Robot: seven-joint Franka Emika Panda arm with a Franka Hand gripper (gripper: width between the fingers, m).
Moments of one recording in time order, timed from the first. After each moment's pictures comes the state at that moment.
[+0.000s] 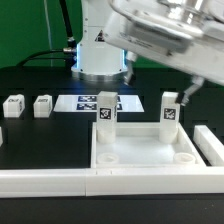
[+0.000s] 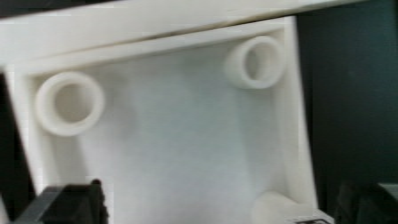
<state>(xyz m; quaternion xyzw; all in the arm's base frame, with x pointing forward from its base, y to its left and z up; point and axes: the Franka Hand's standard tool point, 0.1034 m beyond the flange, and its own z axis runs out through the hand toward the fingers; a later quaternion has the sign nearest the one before) 0.582 0.017 0.125 0.15 0.97 -0.16 0.13</state>
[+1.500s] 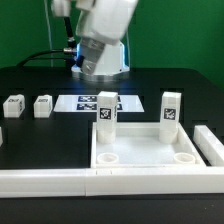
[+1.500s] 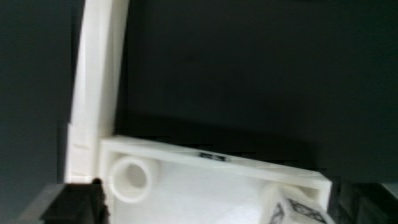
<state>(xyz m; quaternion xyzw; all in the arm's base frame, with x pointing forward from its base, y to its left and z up) 0.557 -0.059 0.152 0.67 0.72 -0.05 0.16</state>
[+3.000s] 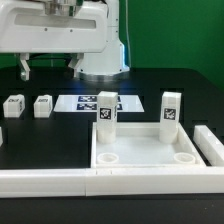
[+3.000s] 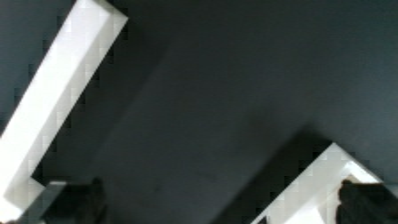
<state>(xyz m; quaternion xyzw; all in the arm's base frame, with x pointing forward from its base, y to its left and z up) 0.506 -0.111 0.117 0.95 0.29 -0.01 0.07</state>
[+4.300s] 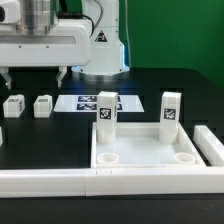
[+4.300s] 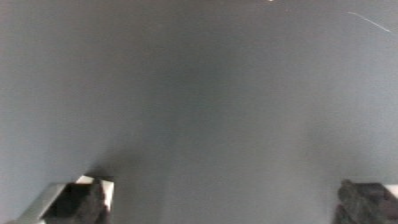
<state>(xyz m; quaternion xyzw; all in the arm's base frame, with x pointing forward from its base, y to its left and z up) 0.441 -0.143 0.081 0.99 0.11 -0.08 0.02</state>
